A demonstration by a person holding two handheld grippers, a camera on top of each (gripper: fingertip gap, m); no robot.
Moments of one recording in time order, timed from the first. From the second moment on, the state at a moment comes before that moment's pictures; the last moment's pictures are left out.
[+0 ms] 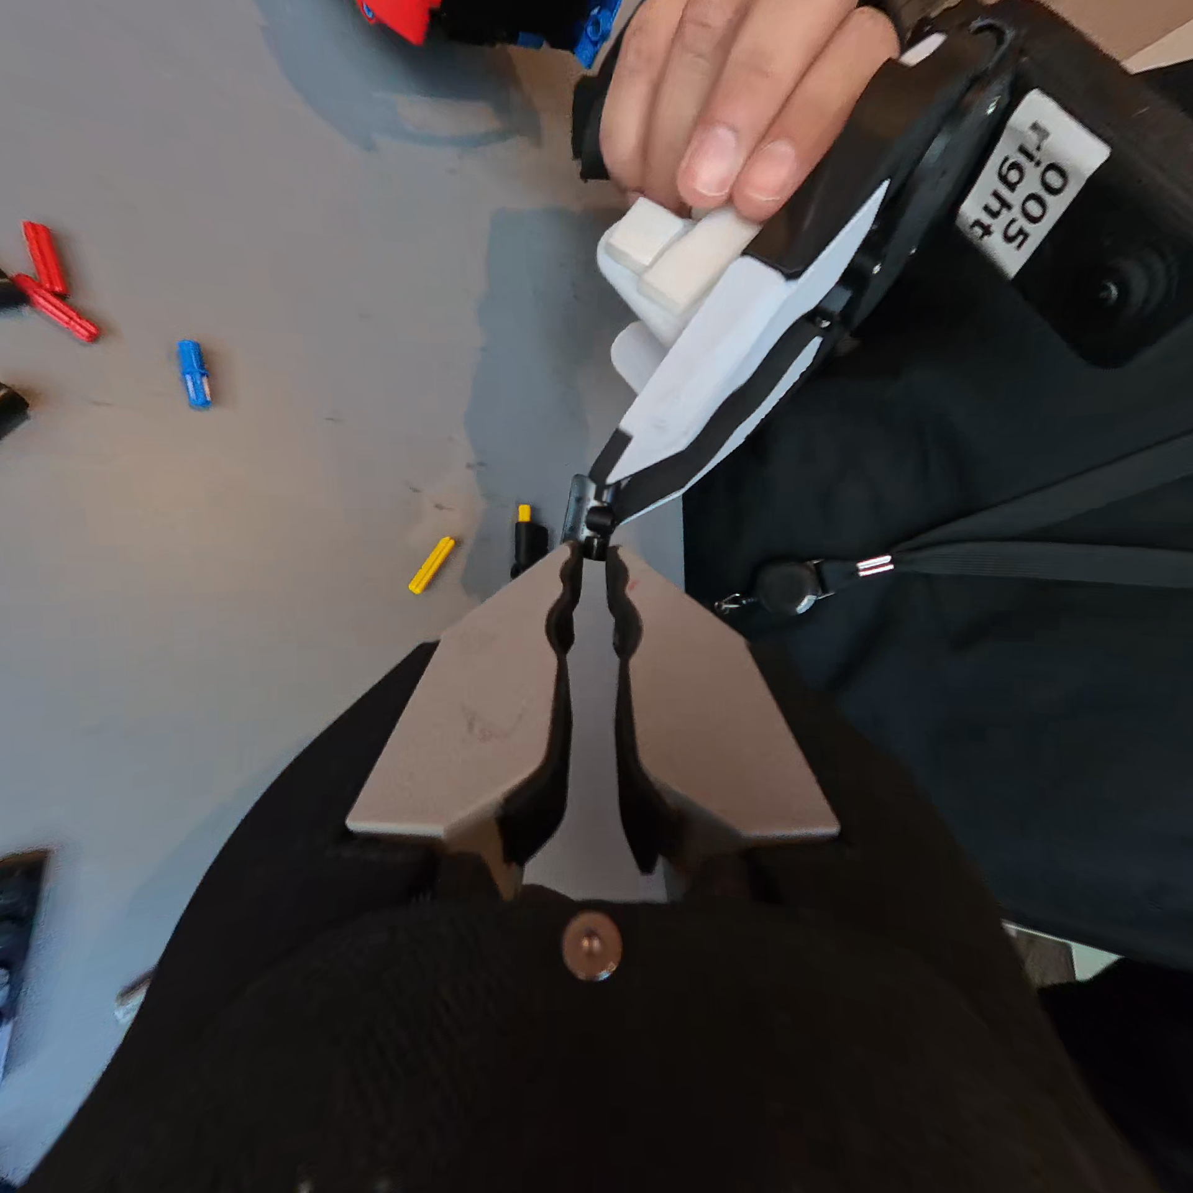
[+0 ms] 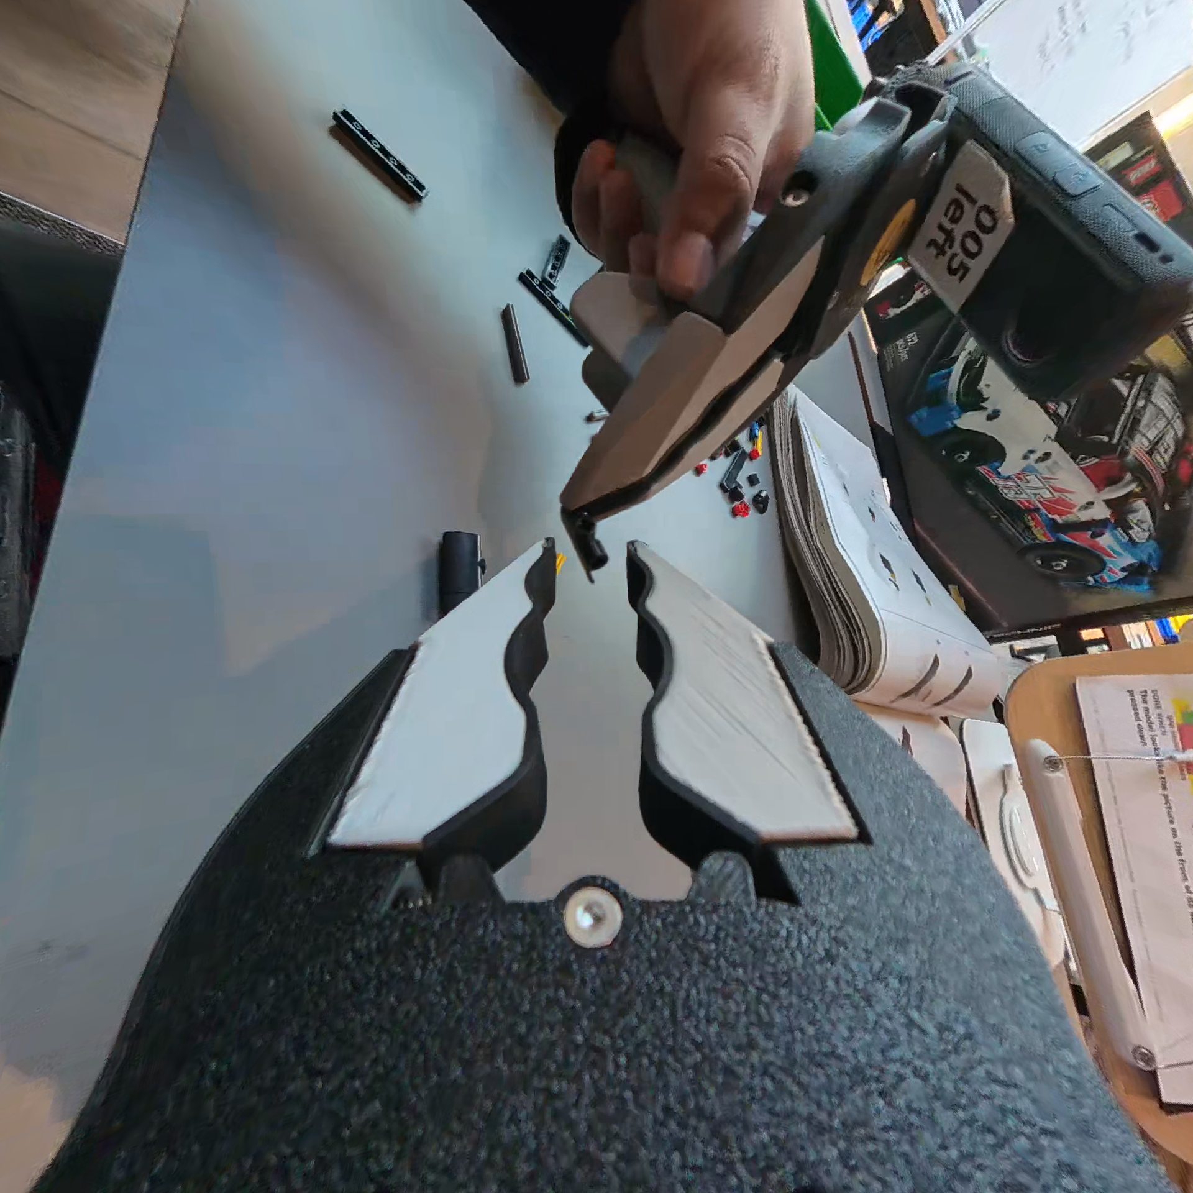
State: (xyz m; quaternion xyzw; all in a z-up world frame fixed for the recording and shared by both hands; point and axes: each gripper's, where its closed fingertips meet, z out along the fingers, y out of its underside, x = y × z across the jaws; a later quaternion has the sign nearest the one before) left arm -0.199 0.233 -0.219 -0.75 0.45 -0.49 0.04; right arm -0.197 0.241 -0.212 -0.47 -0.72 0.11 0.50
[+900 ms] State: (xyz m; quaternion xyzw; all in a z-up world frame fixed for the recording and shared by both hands) left arm -0.201 0.236 -0.216 -0.66 0.59 -0.08 0.45; right arm -0.179 0.221 -0.212 -0.69 -0.48 0.51 0.18
